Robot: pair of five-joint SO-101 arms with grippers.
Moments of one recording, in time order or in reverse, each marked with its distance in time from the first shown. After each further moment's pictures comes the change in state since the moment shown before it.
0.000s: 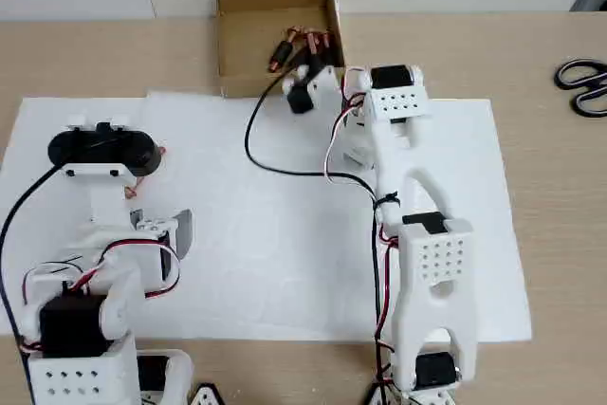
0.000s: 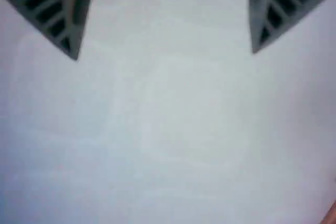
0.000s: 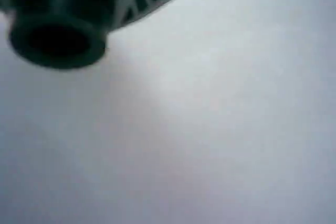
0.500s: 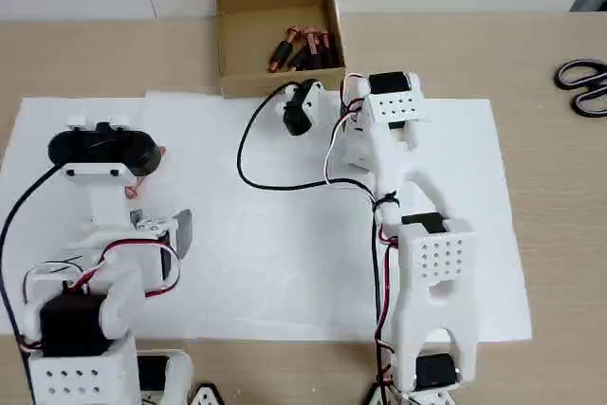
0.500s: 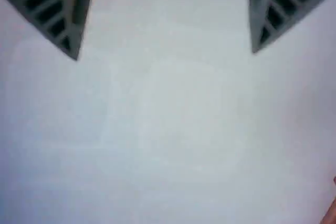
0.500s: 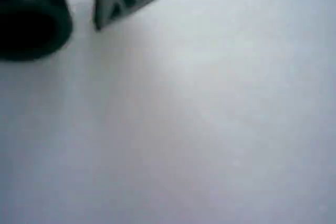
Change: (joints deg) left arm 0.0 0.0 0.0 0.0 0.0; right arm 0.3 3.5 3.2 -5.8 17.0
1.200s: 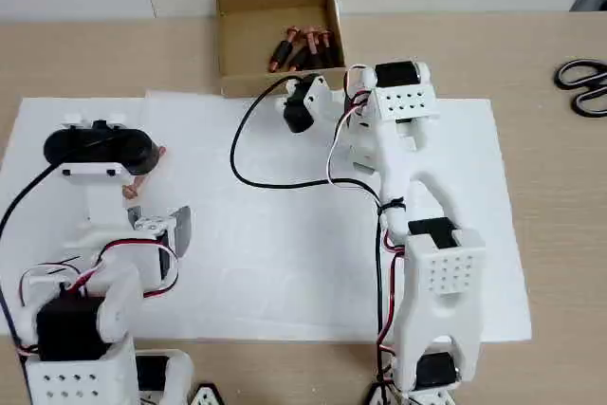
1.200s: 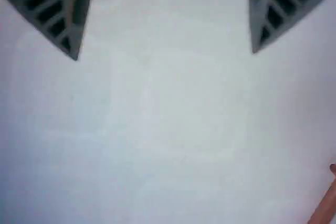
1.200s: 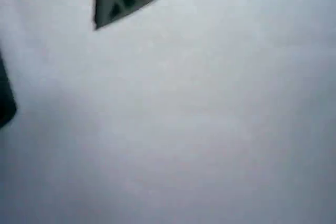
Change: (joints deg) left arm 0.0 0.0 -1.4 0.0 0.0; right arm -0.3 -8.8 2.9 6.5 0.0
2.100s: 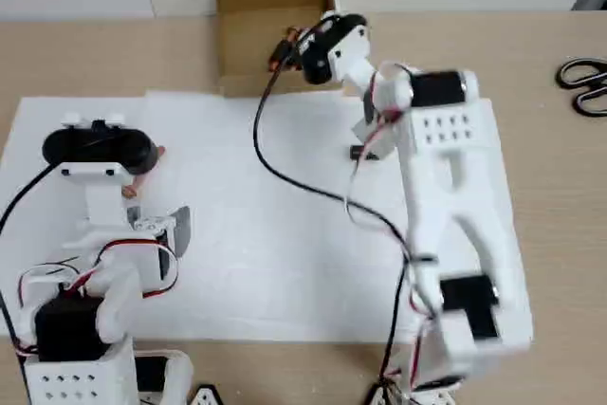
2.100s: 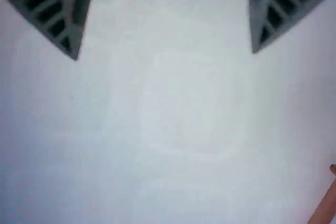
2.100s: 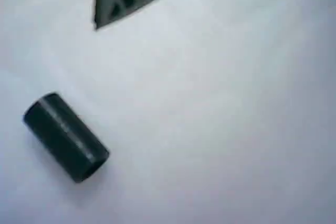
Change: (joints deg) left arm 0.0 0.0 0.0 0.0 0.0; right arm 0.4 -26.8 13.7 -3.6 -19.4
